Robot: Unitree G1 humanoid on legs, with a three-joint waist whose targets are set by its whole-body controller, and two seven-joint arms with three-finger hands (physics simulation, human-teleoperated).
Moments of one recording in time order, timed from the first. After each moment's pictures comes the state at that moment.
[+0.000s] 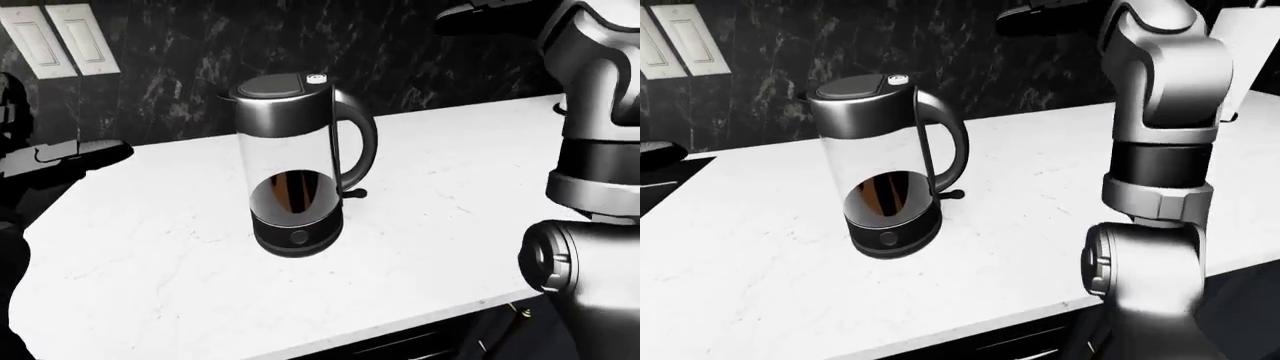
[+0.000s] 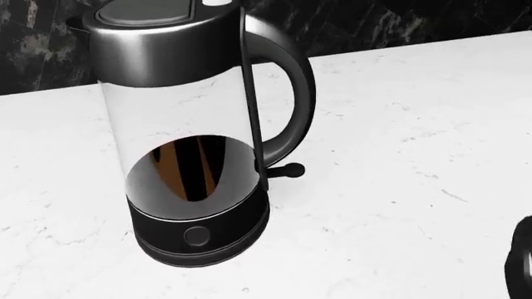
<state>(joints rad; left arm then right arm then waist) -0.40 0.62 0.63 -0.57 -0.60 0.85 0.22 -1.26 -0.51 -0.17 0.28 0.16 0.75 0.14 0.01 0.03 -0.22</state>
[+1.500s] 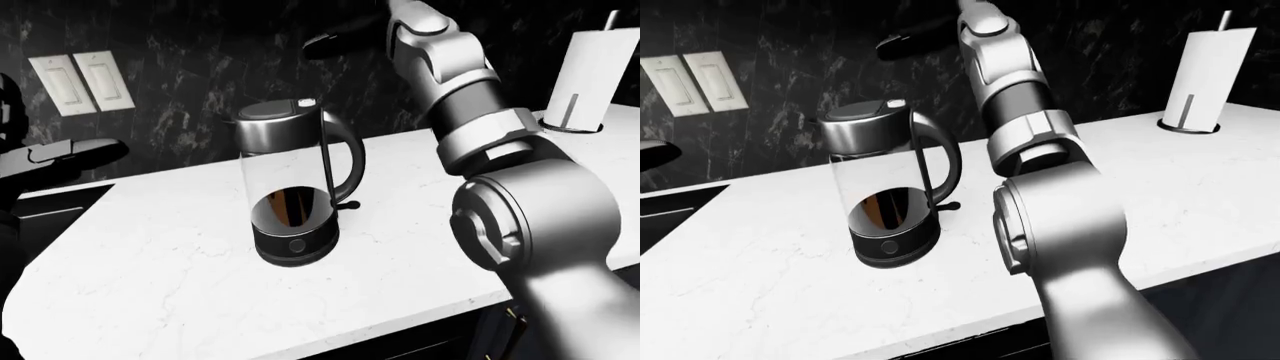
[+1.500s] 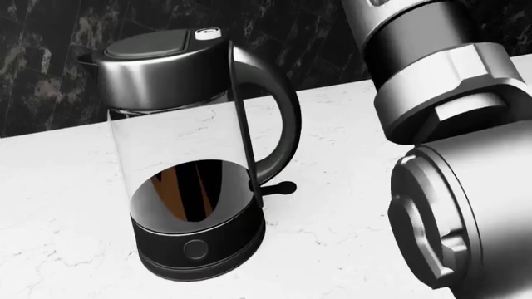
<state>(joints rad) -0.38 0.64 0.64 -0.58 -0.66 0.83 0.27 -1.67 -0.17 -0.12 1.25 -0.01 0.24 0.12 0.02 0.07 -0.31</state>
